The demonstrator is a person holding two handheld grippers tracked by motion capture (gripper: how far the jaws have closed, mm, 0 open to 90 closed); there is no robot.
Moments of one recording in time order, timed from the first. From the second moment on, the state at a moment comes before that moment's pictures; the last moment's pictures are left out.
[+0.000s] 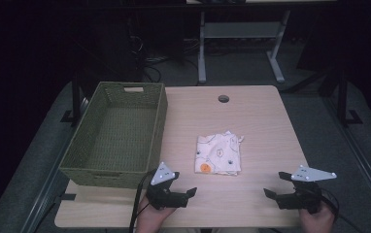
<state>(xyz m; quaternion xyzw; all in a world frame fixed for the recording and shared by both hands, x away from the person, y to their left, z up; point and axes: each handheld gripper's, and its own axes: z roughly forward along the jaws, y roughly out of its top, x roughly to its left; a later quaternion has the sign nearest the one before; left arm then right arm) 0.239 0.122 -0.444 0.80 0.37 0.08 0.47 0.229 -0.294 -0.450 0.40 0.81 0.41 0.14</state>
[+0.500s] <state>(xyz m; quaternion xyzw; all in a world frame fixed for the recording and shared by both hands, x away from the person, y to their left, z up) 0.246 0.129 -0.443 0.80 0.37 0.10 0.46 0.228 -0.302 -0.449 0.41 0.79 0.43 0.15</state>
